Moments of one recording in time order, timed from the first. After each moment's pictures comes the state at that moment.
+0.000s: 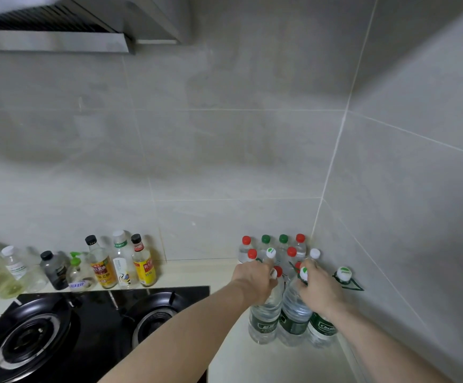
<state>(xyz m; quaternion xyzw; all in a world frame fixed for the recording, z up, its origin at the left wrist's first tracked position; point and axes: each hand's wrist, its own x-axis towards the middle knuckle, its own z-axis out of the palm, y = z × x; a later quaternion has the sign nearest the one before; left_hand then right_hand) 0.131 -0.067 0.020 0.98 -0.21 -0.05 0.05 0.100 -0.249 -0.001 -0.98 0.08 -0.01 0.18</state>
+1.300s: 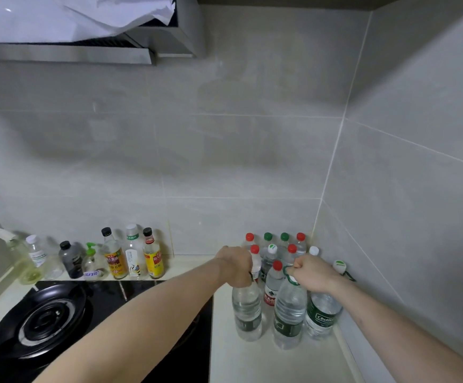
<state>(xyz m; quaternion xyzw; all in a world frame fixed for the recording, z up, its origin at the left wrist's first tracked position) 0.101 -0.018 0.074 0.96 -0.24 -0.11 -0.05 0.077 -0.235 0.061 -0.97 0.02 0.11 0.20</state>
